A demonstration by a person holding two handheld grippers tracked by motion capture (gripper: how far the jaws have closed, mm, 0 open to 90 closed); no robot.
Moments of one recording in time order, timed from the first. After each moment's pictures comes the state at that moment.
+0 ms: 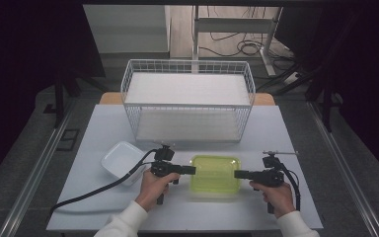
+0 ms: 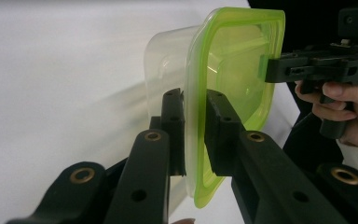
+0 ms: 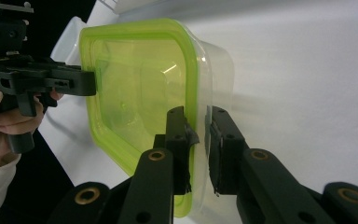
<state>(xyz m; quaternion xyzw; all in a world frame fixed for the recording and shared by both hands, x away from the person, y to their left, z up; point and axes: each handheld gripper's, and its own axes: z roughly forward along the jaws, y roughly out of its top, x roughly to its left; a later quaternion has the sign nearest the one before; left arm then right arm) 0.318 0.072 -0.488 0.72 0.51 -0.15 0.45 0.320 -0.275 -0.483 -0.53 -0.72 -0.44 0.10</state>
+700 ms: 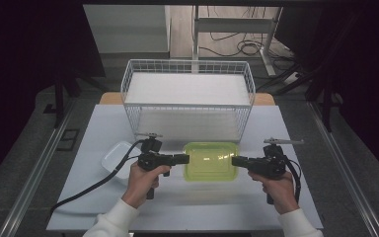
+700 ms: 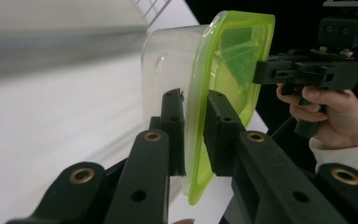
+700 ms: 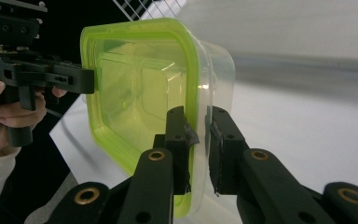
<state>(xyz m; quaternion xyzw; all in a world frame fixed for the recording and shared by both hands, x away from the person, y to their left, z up) 0.304 0.100 -0.432 0.70 0.48 -0.11 0.52 0.316 -0.255 -0.424 -0.45 -0.74 -0.49 0.04</state>
